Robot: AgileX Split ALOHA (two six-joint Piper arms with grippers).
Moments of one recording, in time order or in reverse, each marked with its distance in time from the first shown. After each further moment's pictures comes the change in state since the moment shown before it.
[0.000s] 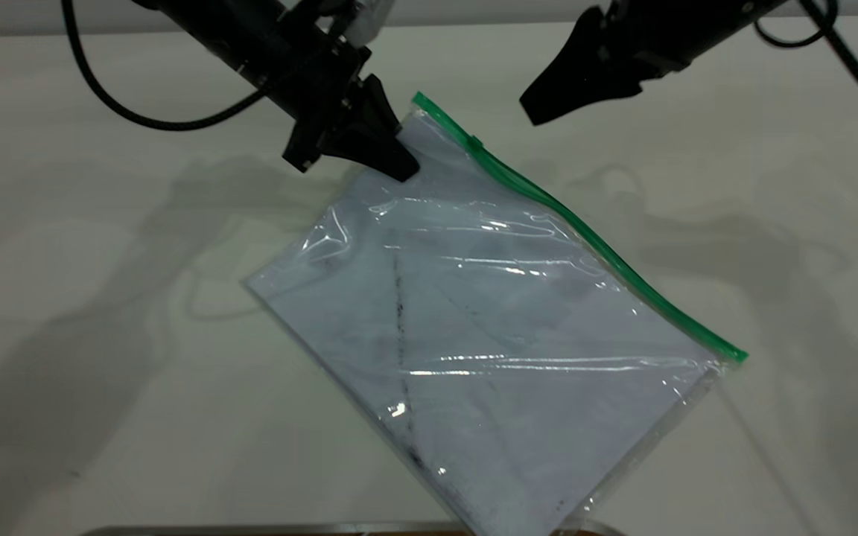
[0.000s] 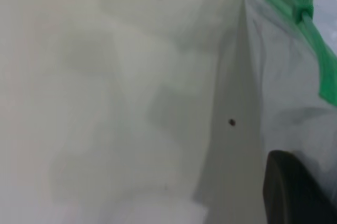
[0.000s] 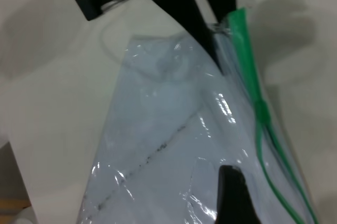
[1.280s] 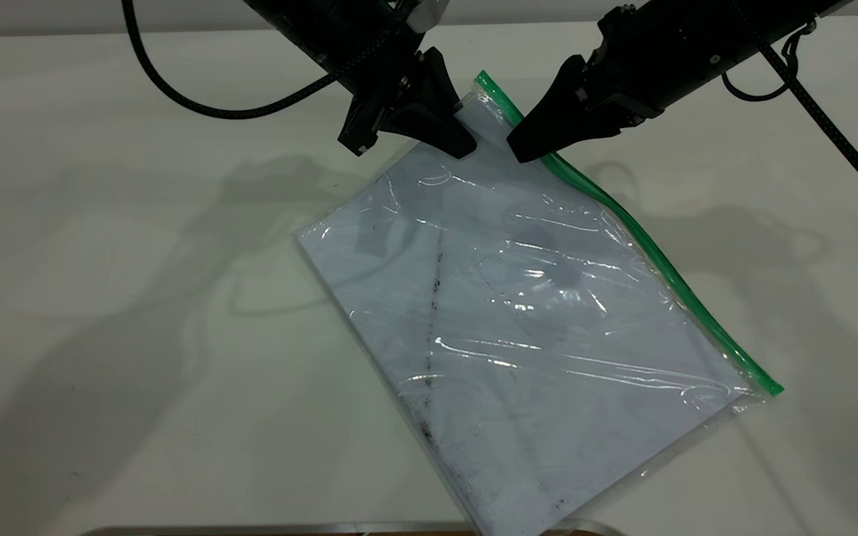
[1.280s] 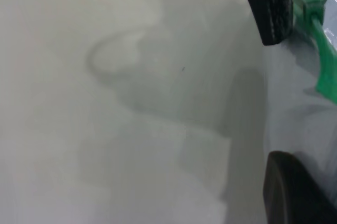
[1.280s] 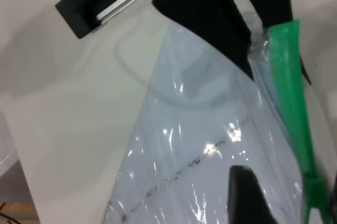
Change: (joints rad) left arm -0.084 0.000 -0.090 -0.007 -0.020 0.050; right arm 0.000 0.121 -0.054 0.052 0.038 0.000
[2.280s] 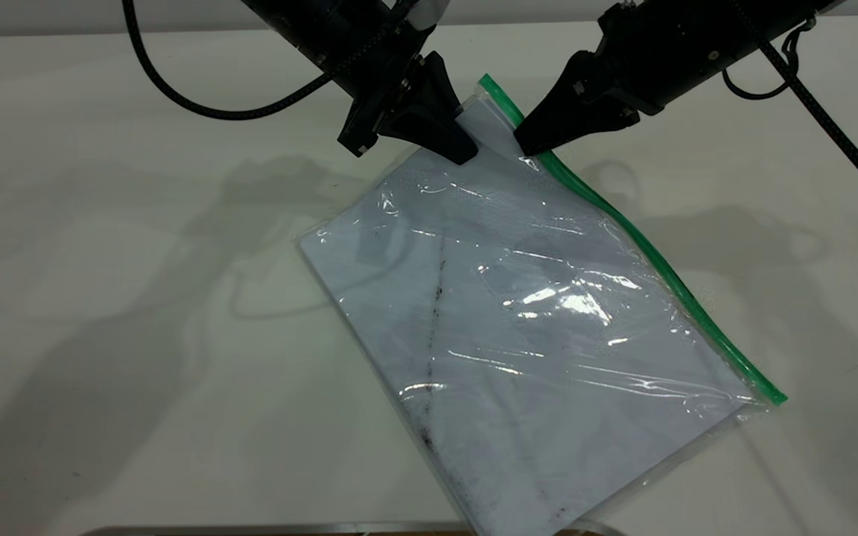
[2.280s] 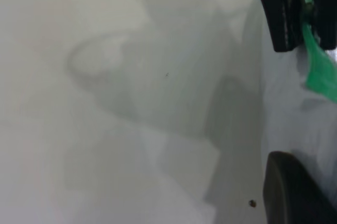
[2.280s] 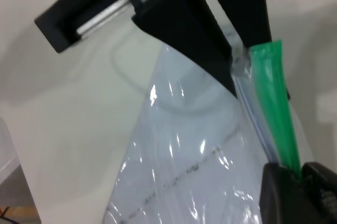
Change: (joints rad) left arm 0.002 0.001 -0.002 0.000 0.035 -0.058; right arm 0.000 0.000 -0.005 -0.038 -0.014 0.067
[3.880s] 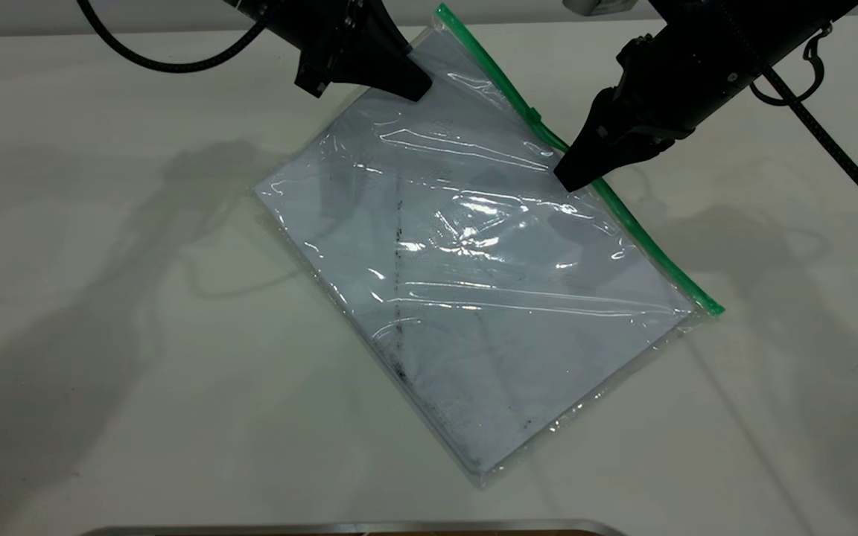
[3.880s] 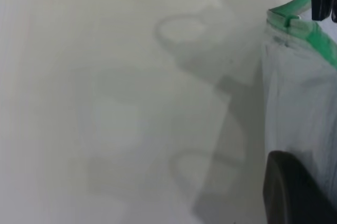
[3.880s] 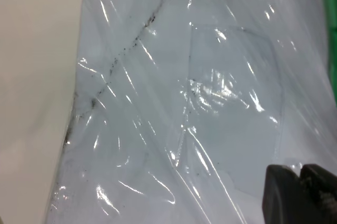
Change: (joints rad) left arm 0.114 -0.018 -0.009 -0.102 0.017 -0.044; right arm 0.000 0.000 0.001 -0.193 -0.104 0.114
